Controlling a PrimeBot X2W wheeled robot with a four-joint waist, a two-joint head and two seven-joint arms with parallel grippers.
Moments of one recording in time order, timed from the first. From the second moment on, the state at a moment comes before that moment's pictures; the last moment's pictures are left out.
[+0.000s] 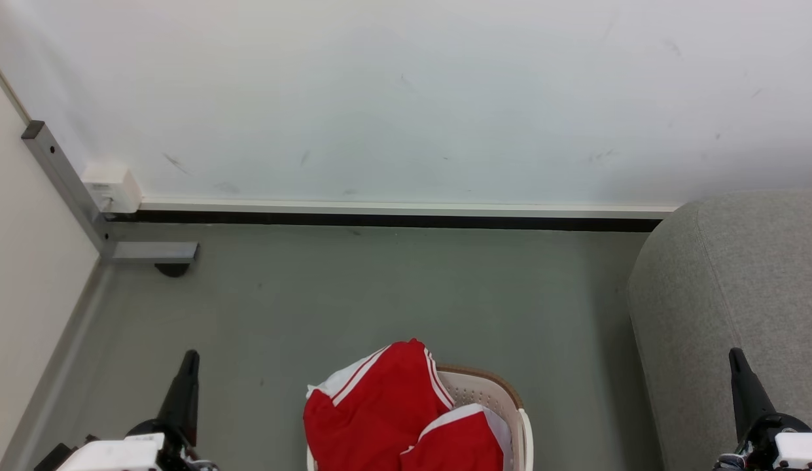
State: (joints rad) left arm -0.10 0.05 0.11 0.25 -1.61 -0.13 0.11; right arm -0.10 -0.05 -0.11 0.25 1.61 0.13 0.11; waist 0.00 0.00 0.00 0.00
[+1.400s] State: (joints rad) left arm -0.08 0.04 0.11 0.28 -1.60 -0.12 0.11; right arm -0.07 -0.03 -0.11 0.28 1.61 0.13 0.11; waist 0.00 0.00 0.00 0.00
